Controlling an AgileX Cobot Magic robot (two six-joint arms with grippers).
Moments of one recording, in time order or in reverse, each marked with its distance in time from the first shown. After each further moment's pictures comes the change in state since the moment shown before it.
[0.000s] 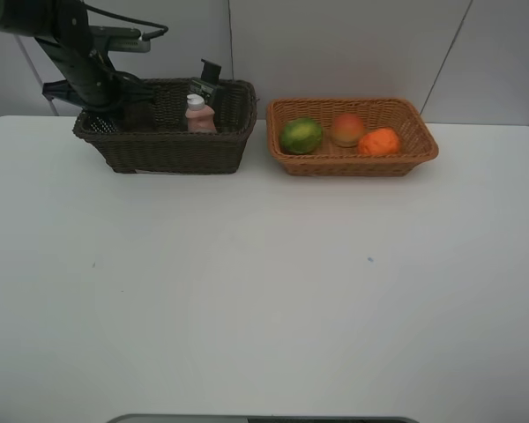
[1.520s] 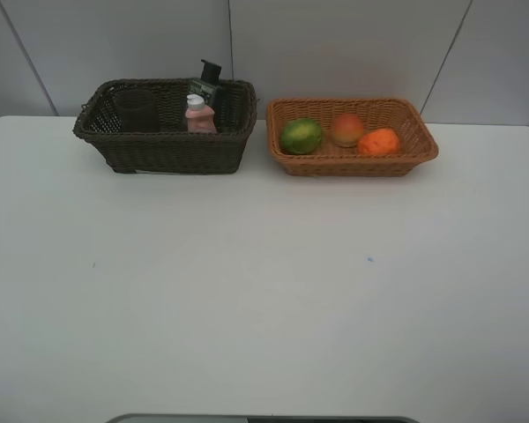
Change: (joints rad) left arm -0.002 -1.199 0.603 -0.083 0.283 0.163; right arm 0.000 0.000 0.000 0.000 0.000 0.000
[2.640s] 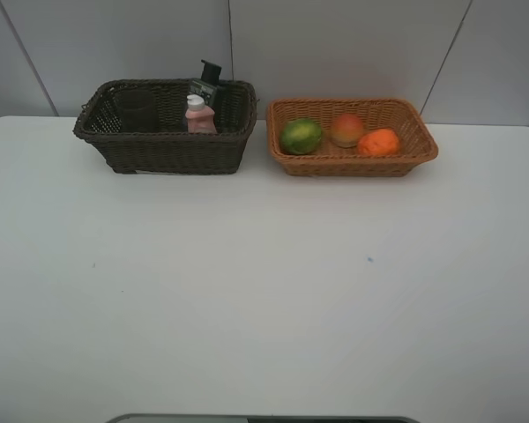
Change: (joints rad) left arm 0.000 -0.986 0.472 -0.185 0.227 0.169; right arm 0.000 0.000 0.000 0.000 0.000 0.000
